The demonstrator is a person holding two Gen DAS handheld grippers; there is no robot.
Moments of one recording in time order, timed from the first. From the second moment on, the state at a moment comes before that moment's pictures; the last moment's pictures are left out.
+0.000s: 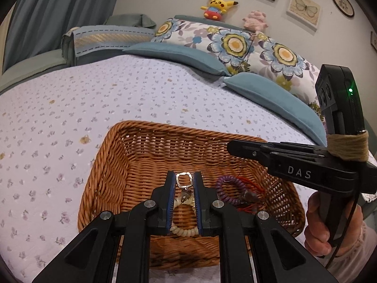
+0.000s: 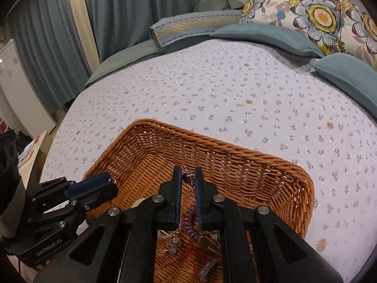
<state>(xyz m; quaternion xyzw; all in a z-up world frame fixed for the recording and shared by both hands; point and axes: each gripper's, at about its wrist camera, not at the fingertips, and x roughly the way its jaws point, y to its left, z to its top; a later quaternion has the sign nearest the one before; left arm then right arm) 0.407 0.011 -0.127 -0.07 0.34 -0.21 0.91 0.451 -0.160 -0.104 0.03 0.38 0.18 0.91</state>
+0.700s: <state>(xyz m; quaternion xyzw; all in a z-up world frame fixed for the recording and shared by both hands) 0.373 0.020 -0.087 -0.08 0.32 -0.19 0.92 0.406 -0.200 -0.077 0.10 0.38 0.17 0.90</state>
